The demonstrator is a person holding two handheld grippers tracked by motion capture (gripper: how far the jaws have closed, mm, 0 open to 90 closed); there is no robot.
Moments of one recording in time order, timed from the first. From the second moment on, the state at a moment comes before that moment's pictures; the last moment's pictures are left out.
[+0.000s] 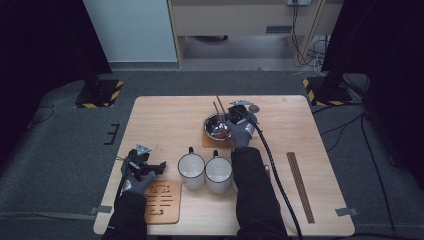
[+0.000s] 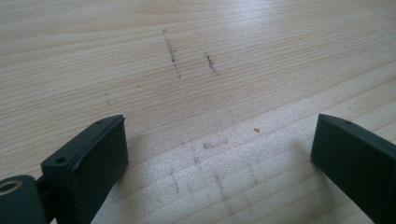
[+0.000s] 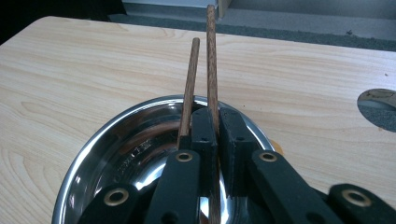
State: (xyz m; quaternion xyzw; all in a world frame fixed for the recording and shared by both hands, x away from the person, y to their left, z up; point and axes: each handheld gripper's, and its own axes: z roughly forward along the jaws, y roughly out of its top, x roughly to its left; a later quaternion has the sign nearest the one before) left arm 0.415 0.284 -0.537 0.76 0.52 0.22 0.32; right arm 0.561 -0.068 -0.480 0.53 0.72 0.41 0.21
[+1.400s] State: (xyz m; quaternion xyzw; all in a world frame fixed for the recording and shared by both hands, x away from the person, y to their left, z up) left arm 0.415 0.284 -0.537 0.76 0.52 0.22 0.32; right arm 0.555 -0.068 -0.484 0.51 0.75 0.38 0.19
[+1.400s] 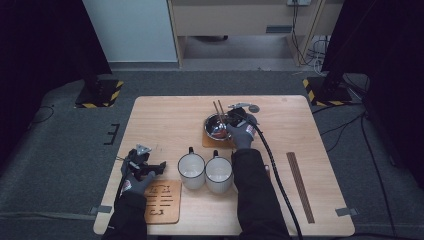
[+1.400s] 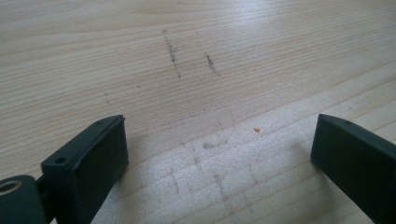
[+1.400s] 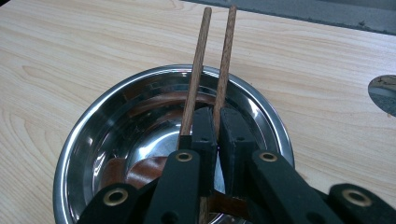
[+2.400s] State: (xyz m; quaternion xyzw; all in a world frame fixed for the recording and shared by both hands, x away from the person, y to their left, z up) left arm 0.415 0.284 -0.537 0.76 0.52 0.22 0.32; right arm 0.552 -0.068 -0.480 0.49 0.75 0.40 0.19
